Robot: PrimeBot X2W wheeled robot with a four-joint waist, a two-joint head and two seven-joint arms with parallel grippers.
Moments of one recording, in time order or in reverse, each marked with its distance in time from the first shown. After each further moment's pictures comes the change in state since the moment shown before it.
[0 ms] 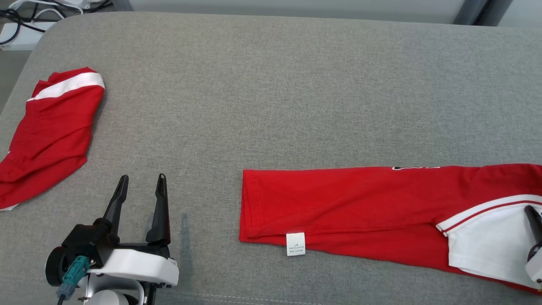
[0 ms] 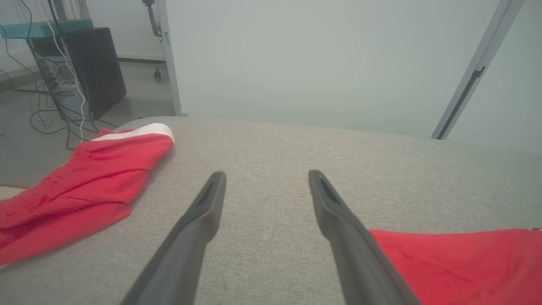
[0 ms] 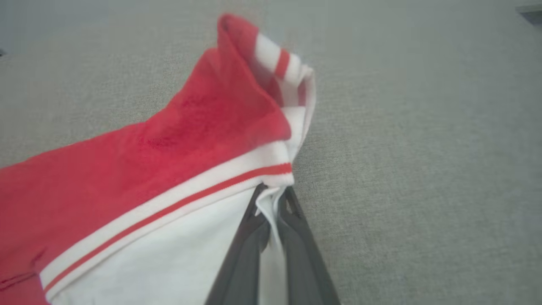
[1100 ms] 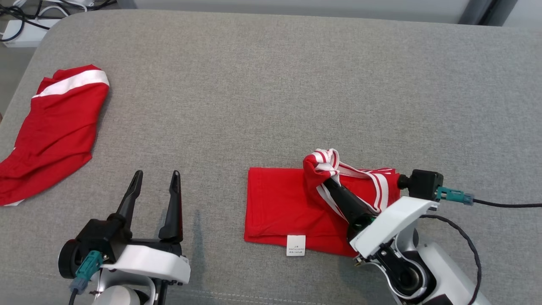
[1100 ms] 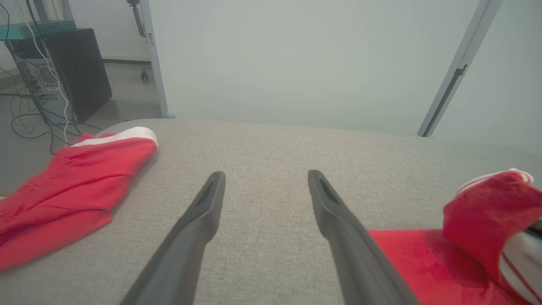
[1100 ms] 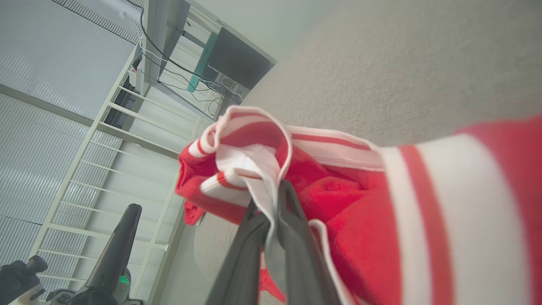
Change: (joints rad) left arm -0.025 0.002 -0.035 -0.009 0.005 -0.008 0.012; right arm -0.180 0.296 0.528 -0.156 0.499 -0.005 -0.015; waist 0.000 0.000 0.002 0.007
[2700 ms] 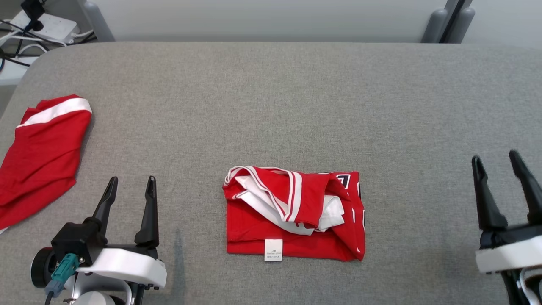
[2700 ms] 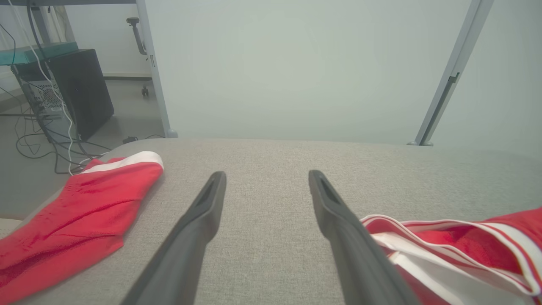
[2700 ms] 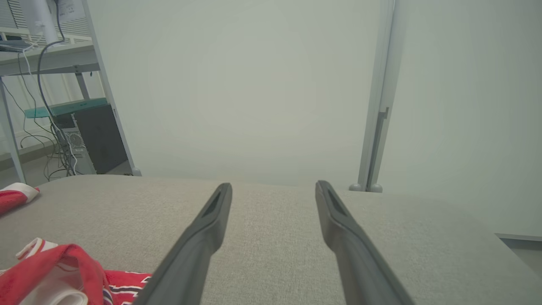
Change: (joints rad) left arm 0.029 0.057 0.037 -0.009 -0.016 0.019 0.027; right arm 0.208 -0.236 -0.359 -0.168 -0.695 -0.004 -0.415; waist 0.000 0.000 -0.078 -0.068
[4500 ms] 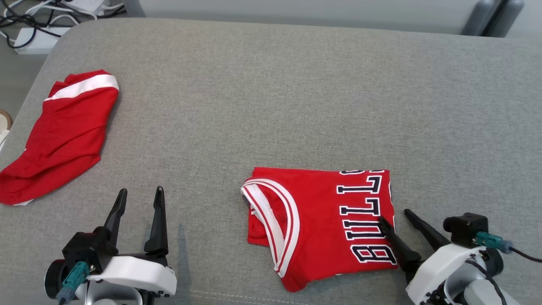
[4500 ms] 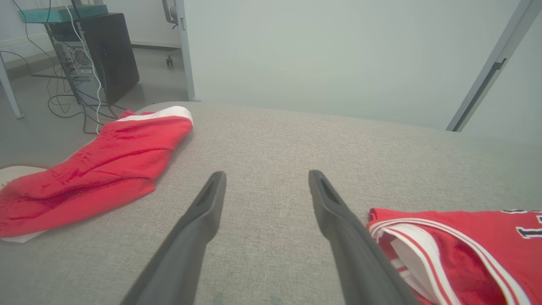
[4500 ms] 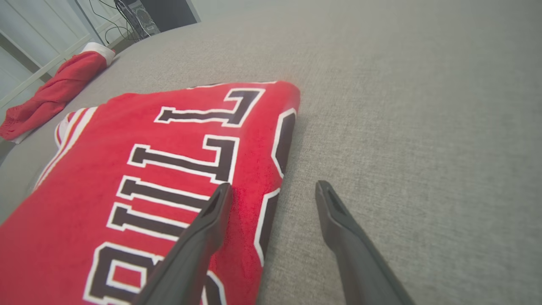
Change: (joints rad) left arm 0.032 -0.038 -0.010 0.015 -0.019 0.017 -0.012; right arm -0.137 -0.031 0.466 0.343 0.290 0.001 0.099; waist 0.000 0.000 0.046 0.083
